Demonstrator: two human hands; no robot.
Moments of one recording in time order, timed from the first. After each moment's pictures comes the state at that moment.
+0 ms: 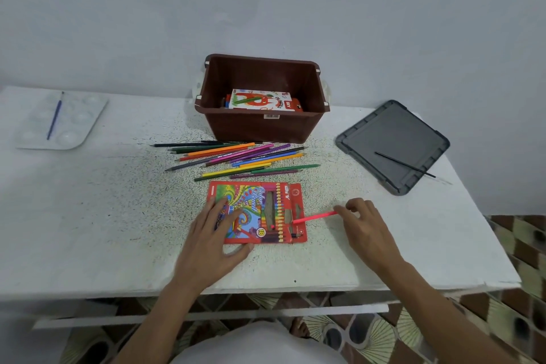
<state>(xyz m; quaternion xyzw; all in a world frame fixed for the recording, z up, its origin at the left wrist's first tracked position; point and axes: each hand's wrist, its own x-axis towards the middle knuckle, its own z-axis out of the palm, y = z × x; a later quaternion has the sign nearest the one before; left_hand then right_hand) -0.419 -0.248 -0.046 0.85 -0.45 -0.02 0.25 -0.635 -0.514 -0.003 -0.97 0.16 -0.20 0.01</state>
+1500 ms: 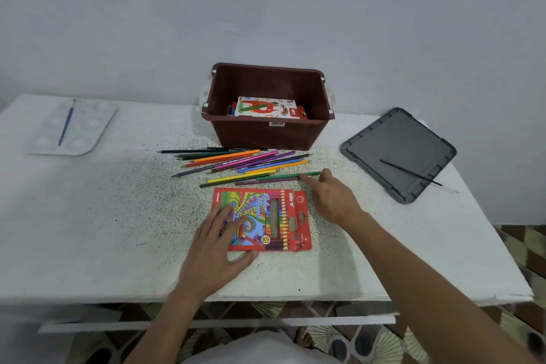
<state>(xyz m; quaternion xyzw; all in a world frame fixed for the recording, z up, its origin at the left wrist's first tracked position) -0.420 -0.247 -0.047 0.85 -0.45 -0.03 0.26 -0.524 -0.532 0.009 -0.97 0.23 0.02 0.08</state>
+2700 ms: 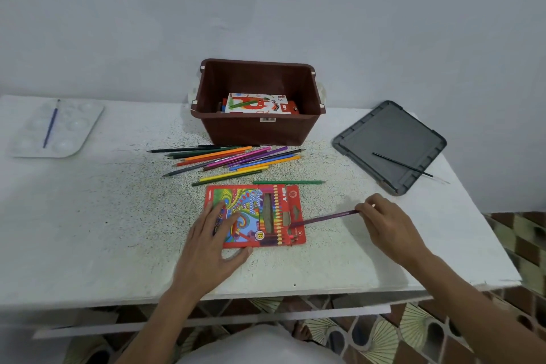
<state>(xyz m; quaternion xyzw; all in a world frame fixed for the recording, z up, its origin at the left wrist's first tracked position) -0.420 -0.249 -0.048 0.85 -0.46 -0.01 0.26 -0.657 -0.553 0.014 -0.97 0.15 -0.16 0.00</state>
